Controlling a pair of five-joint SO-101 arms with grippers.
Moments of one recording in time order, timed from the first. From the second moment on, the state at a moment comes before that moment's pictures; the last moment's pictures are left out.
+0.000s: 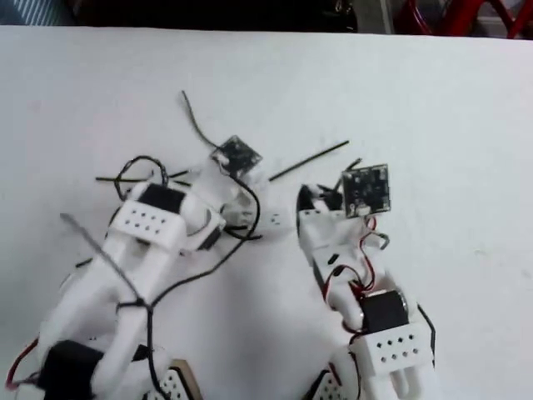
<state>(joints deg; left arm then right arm) 12.4 -19.8 41.9 64.0 -22.3 -16.8 -73.1 73.0 35.3 -3.7</state>
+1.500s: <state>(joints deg) 1.9 -29.6 43.8 67.0 -43.9 -15.6 -73.1 73.0 34.7 -7.3</state>
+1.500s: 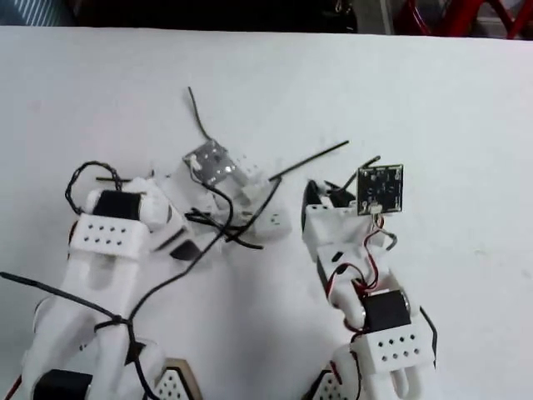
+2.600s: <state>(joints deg) 16.4 1.2 29.5 64.2 -28.3 -15.6 -73.1 73.0 34.7 -7.3</state>
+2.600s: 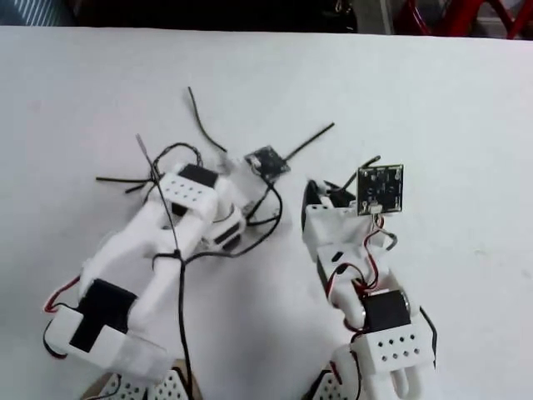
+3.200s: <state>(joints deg) 12.2 -20.4 27.7 75.6 -20.8 -17.1 -73.1 72.7 38.6 -5.7</state>
